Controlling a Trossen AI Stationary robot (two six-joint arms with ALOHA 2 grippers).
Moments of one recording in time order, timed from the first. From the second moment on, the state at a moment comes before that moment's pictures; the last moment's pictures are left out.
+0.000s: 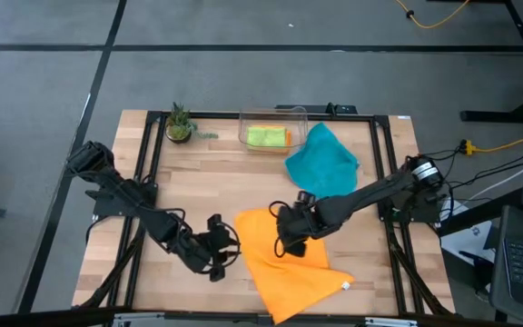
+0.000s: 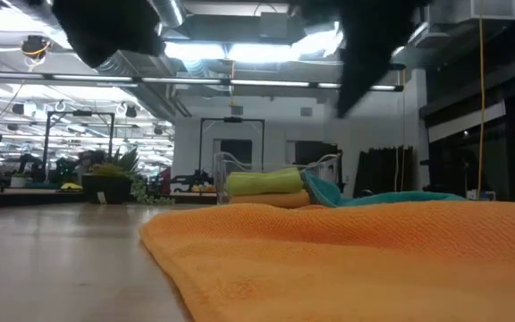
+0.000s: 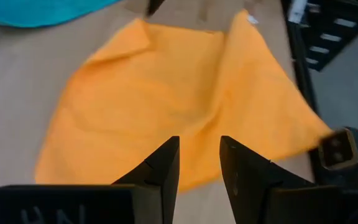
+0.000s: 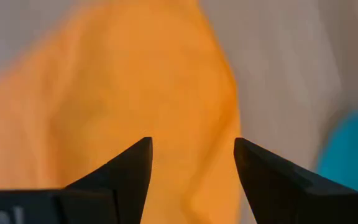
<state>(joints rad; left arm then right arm) -0.65 1.52 0.91 -0.12 -0.56 -0.67 0.38 1.81 1.44 -0.93 0.30 0.60</state>
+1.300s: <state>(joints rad) -0.25 1.76 0.92 -0.38 -0.27 -0.61 0.51 1.78 1.13 -1.17 0.17 0.79</state>
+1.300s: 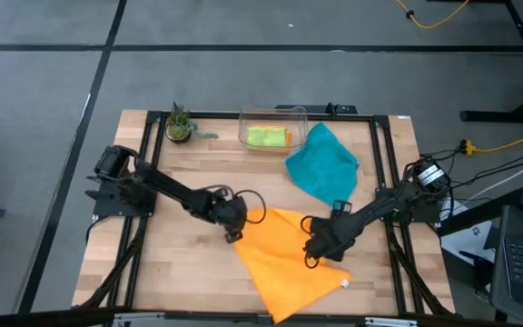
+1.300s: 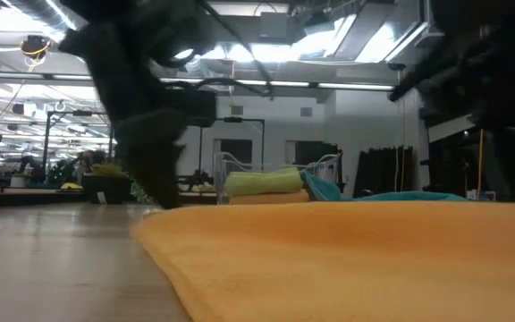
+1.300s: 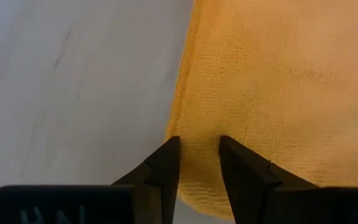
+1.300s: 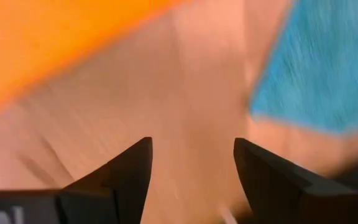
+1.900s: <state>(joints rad) -0.38 1.75 0.92 -0.69 -0.32 -1.05 0.49 1.78 1.13 -0.75 0.63 0.65</state>
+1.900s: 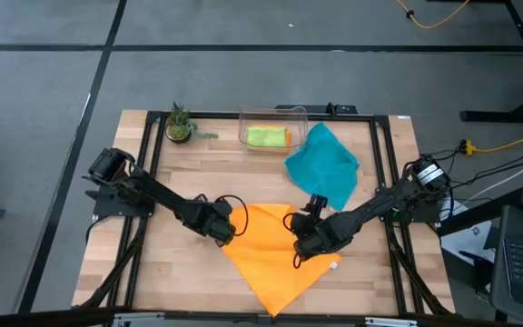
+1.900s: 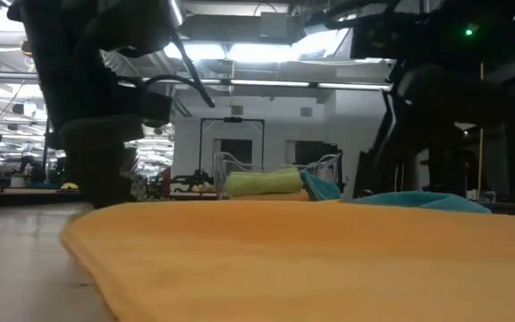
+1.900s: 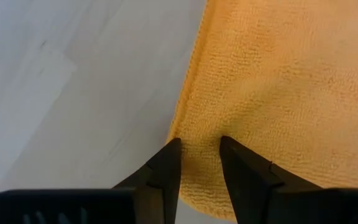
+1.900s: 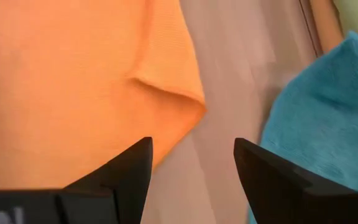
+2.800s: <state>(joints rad) -0.31 1.85 1.08 -0.42 -0.29 -0.57 0.49 1.79 1.13 -0.61 0.61 0.65</state>
